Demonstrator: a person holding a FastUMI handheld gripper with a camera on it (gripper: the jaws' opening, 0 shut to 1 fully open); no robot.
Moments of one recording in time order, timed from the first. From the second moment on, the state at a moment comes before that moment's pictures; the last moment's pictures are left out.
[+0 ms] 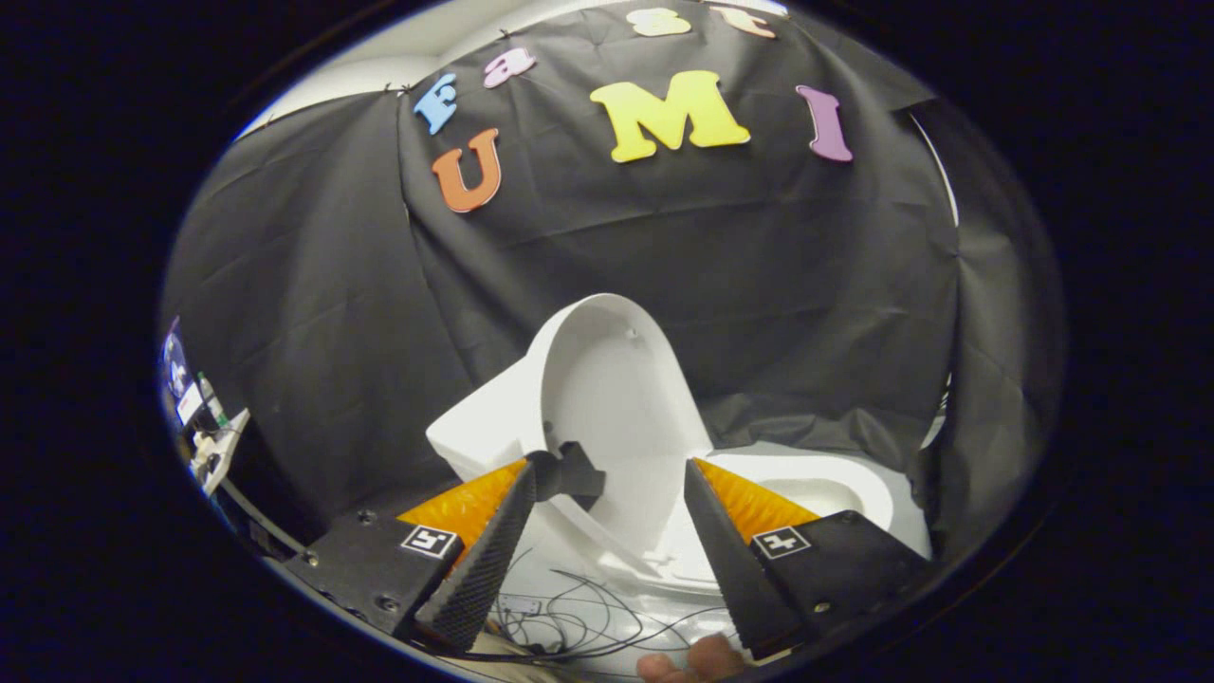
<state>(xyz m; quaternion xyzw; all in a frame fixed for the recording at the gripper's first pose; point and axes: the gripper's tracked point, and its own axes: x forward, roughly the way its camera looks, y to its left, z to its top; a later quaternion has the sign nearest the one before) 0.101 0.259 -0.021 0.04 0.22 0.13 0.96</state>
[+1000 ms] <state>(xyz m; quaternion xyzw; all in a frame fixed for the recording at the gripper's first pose) -0.001 0.088 -0.003 0.04 0.01 0.10 0.99</state>
